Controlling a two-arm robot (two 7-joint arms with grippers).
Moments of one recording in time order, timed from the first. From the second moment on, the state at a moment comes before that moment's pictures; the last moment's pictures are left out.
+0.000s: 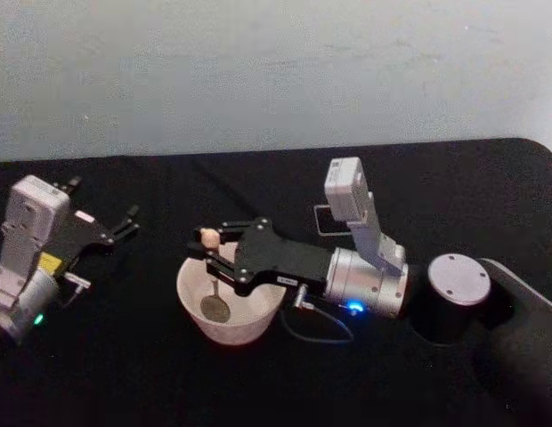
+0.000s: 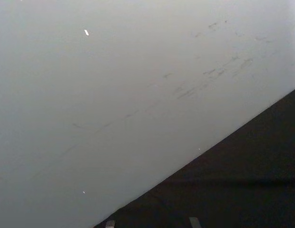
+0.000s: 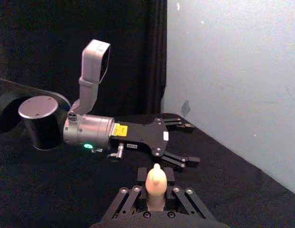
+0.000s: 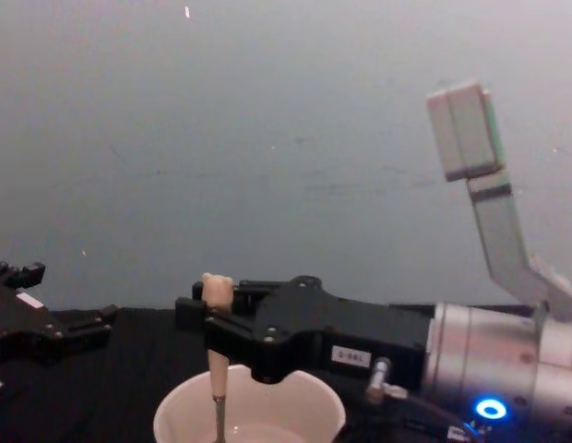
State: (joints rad) left arm -0.20 0.60 0.45 -1.41 -0.25 -0.12 0.03; right arm 0.48 0.27 -0.66 -1.18 0.47 -0.20 0.79
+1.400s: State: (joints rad) left arm -0.20 0.60 0.45 -1.41 -0.25 -0.12 0.03; right arm 0.51 0.25 -0.59 -1.11 0.46 -0.22 0.74
